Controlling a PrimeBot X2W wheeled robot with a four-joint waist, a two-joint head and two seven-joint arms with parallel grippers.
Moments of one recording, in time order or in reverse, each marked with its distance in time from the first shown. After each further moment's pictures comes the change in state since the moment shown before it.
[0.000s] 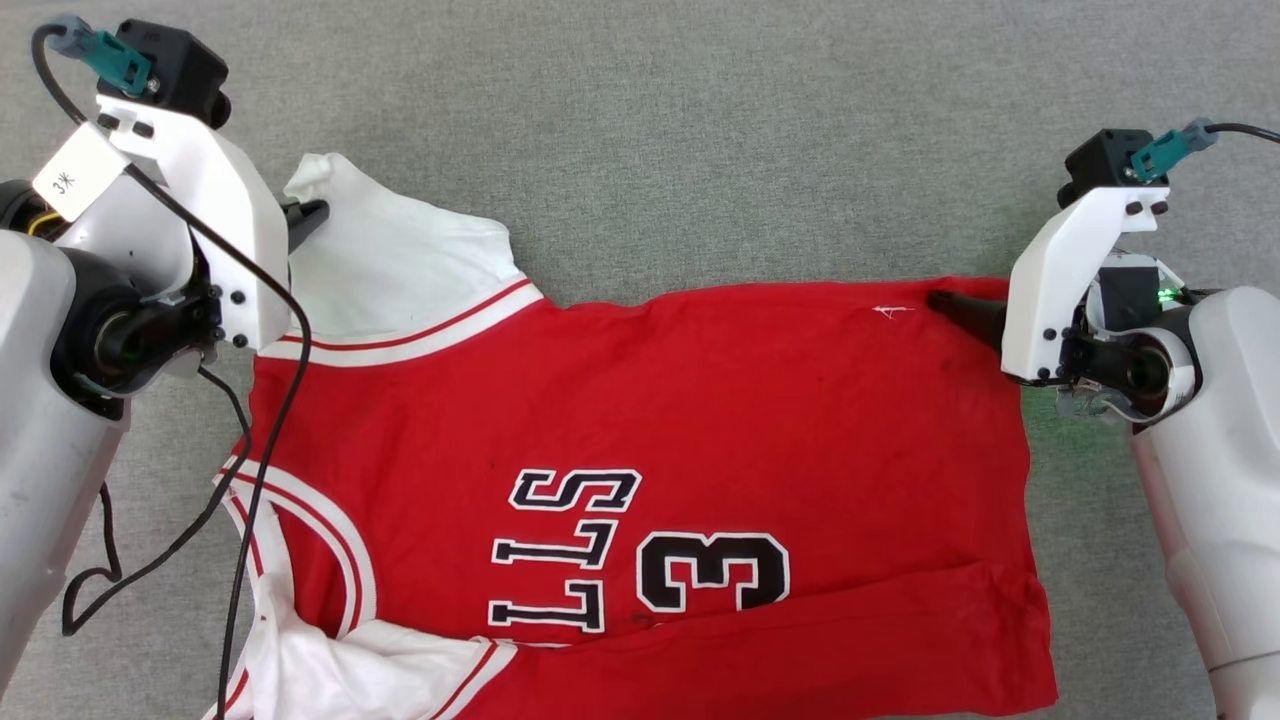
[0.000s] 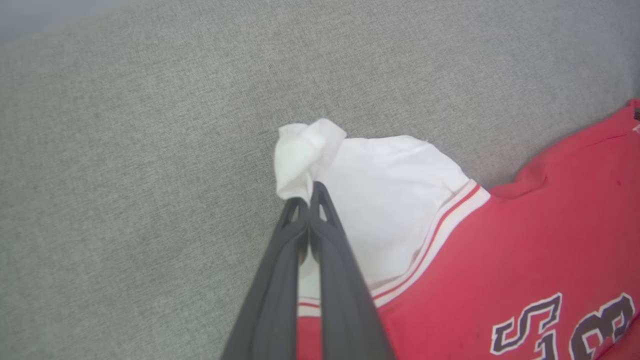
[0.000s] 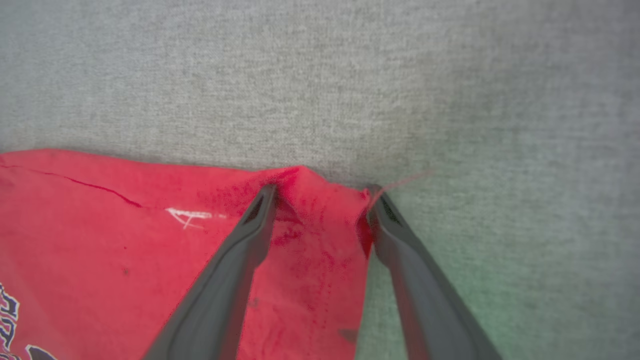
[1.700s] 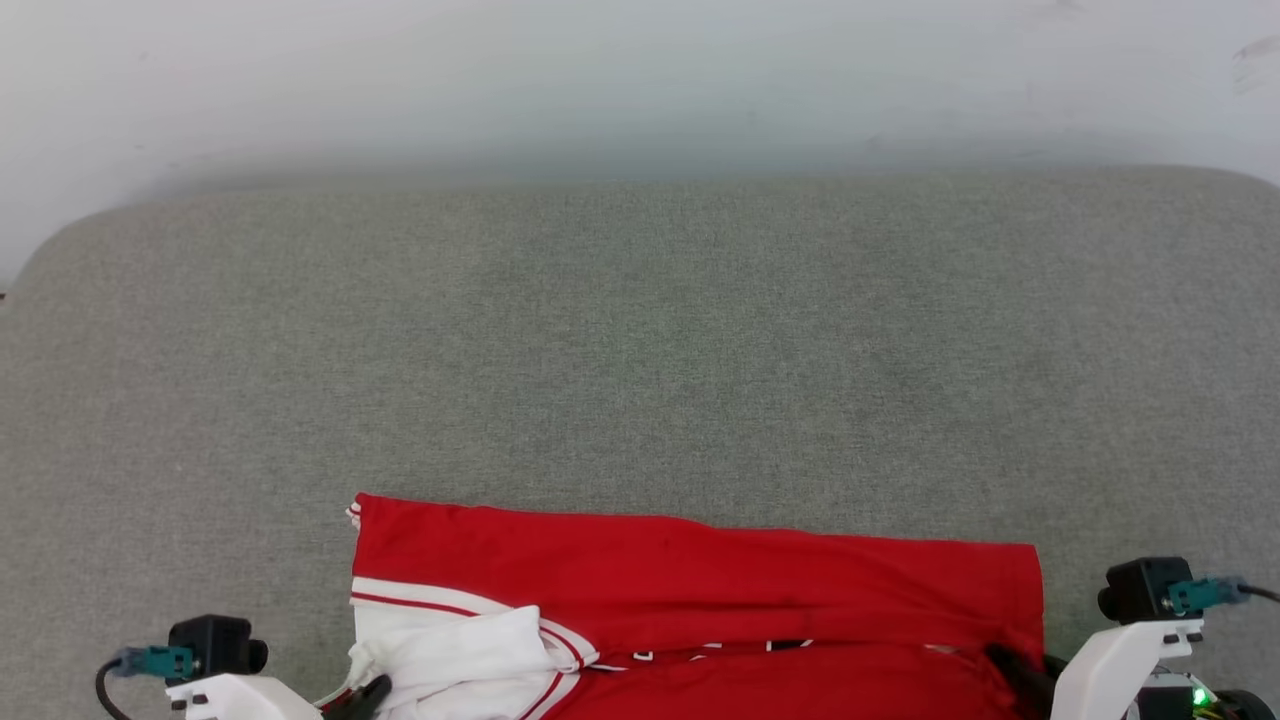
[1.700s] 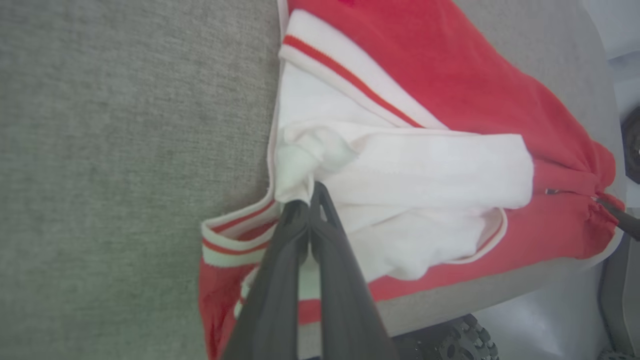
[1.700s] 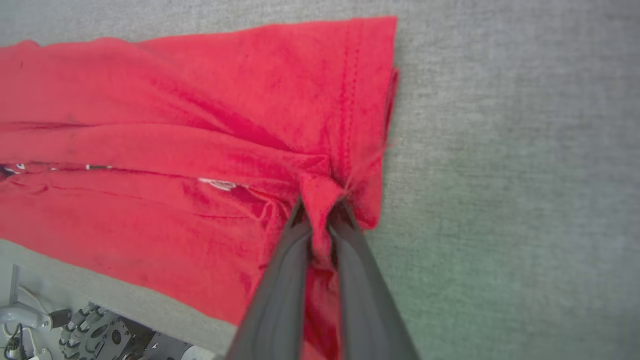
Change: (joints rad) left arm 0.916 -0.053 0.118 -0.156 -0.234 0.111 -0.472; right arm 0.780 -0.078 -0.072 -0.453 0.038 0.000 -0.242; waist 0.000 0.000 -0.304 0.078
